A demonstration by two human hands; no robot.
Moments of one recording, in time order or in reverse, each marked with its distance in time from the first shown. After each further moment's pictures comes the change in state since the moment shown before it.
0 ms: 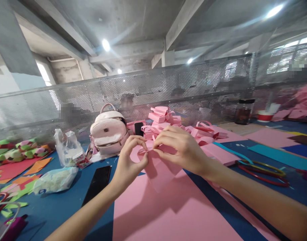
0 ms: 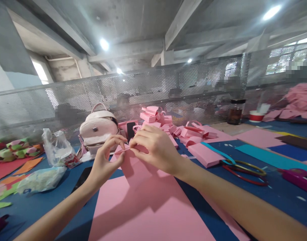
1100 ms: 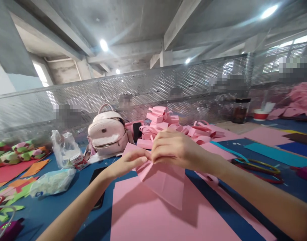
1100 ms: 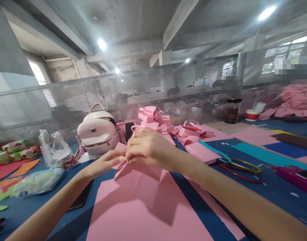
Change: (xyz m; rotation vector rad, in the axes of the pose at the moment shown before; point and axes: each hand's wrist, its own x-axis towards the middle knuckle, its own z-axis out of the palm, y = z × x) left_hand 0.009 -0.040 -0.016 -0.345 -0.703 -0.308; right_hand 0.003 0.009 -0.012 0.154 -0.234 -0.245
